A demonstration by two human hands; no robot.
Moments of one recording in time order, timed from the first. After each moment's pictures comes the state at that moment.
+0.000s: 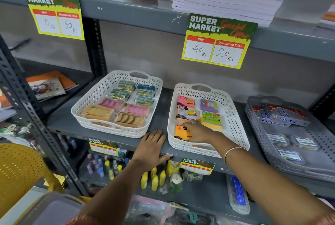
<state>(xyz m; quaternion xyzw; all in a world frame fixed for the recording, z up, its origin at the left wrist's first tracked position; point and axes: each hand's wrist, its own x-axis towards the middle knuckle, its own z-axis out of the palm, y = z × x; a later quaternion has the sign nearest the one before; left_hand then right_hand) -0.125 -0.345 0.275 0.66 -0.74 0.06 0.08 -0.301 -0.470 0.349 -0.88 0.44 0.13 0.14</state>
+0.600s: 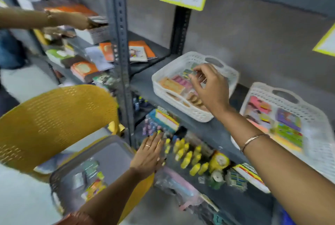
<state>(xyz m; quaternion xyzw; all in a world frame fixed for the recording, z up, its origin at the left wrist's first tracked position) -0.055 -0.176 0.225 0.79 -0.60 0.09 0.07 -0.121 -0.360 0.436 -0.89 0.19 -0.40 0.12</state>
